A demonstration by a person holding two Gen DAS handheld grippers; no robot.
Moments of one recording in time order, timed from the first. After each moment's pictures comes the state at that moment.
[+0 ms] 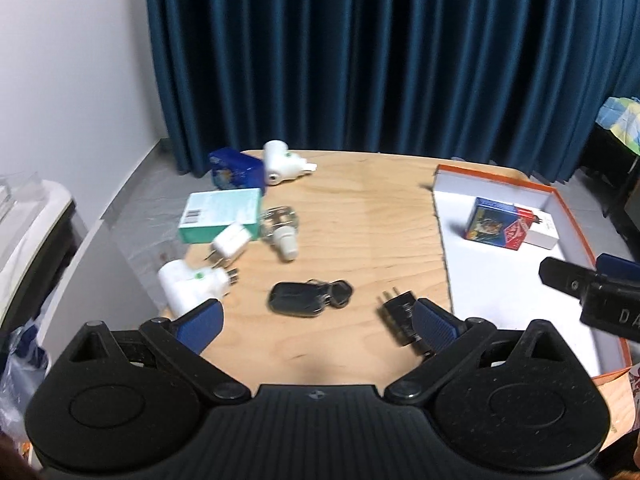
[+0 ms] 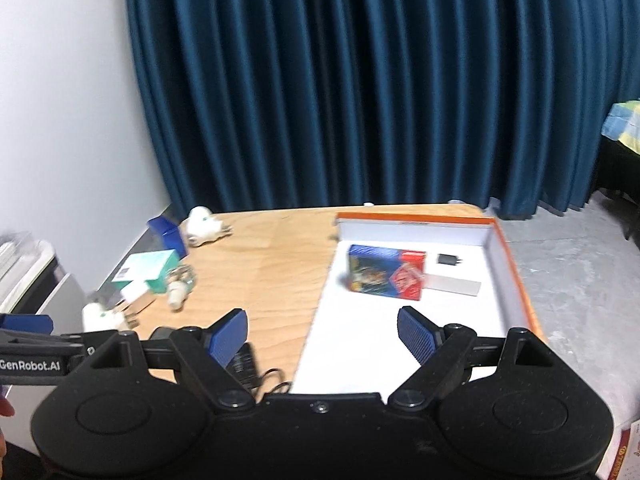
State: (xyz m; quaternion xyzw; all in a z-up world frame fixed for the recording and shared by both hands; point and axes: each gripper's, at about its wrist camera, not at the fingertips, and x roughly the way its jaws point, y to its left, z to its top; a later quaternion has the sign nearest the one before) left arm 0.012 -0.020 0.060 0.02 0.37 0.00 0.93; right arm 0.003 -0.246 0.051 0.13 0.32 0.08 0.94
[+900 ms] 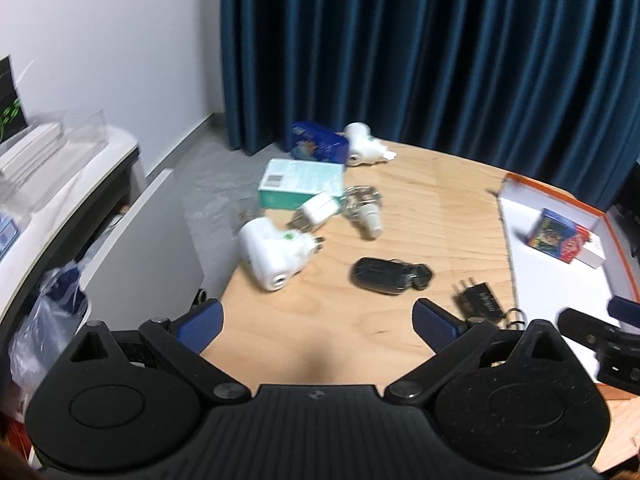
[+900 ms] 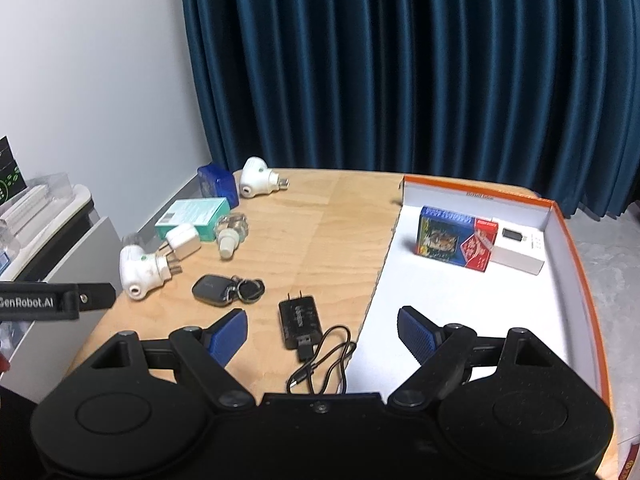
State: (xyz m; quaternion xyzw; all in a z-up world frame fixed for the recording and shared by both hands) left arm -0.006 0.046 0.047 -0.04 0.38 0.07 0.92; right arm -0.003 -0.199 0.033 0.09 0.34 0.14 0.92
